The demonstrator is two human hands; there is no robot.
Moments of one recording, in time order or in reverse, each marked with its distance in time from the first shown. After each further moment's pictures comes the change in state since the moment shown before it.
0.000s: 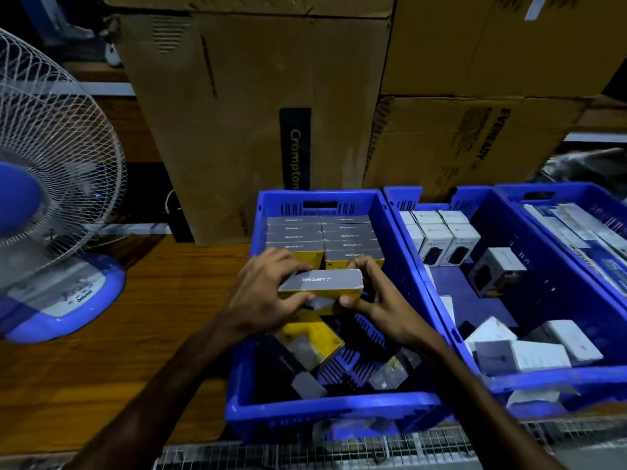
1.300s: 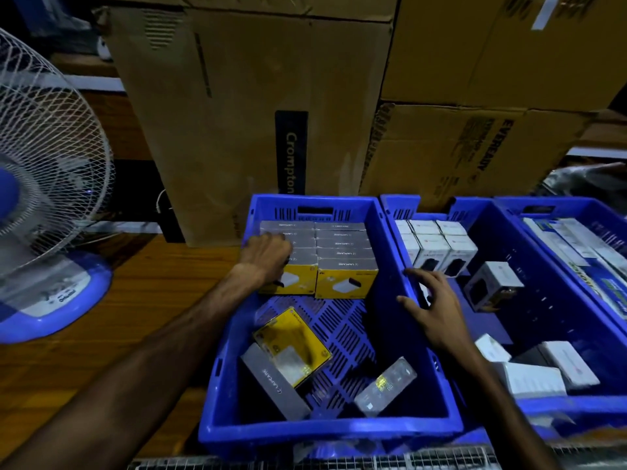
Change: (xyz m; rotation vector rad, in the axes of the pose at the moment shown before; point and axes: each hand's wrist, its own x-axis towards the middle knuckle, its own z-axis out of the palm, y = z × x) left_hand 0.097 -0.052 0.044 0.721 -0.421 -0.176; right_hand -0.020 0.046 -0.095 -0.566 0.454 0.111
